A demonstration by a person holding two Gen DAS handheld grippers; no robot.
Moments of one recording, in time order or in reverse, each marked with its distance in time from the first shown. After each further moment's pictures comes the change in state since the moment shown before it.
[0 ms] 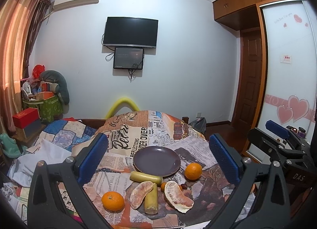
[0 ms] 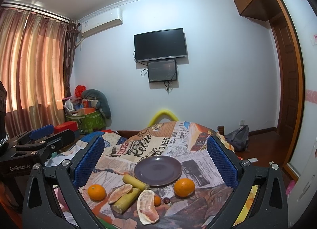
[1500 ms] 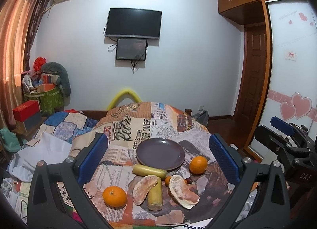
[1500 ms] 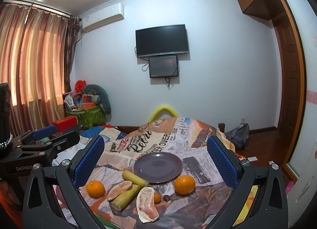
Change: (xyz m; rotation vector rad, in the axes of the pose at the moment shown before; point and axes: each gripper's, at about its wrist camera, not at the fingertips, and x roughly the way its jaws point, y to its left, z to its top) left arm 0.021 0.019 -0.010 -0.020 0.070 0.015; right arm 0.013 -0.001 -0.006 -0.017 0.054 0.003
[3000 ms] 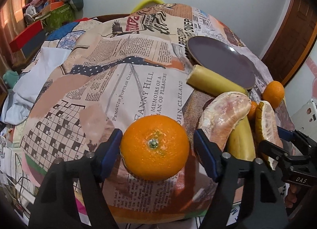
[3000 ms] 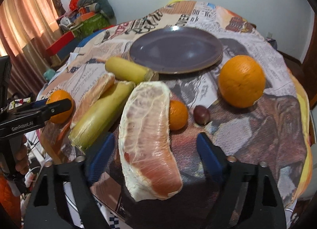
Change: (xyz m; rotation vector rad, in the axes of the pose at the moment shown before) left arm 0.171 0.110 -0.148 -0.145 0.640 0.126; right arm 0.161 -0.005 -0.147 0.047 0.745 0.130
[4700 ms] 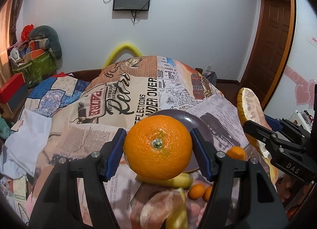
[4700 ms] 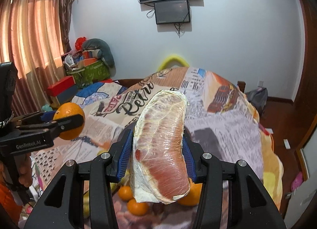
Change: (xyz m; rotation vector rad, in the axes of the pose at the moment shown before) left arm -0.048 -0.086 0.117 0.139 -0.289 -0.110; right arm -0.066 -0.025 0.095 -0.075 -0.392 -0.046
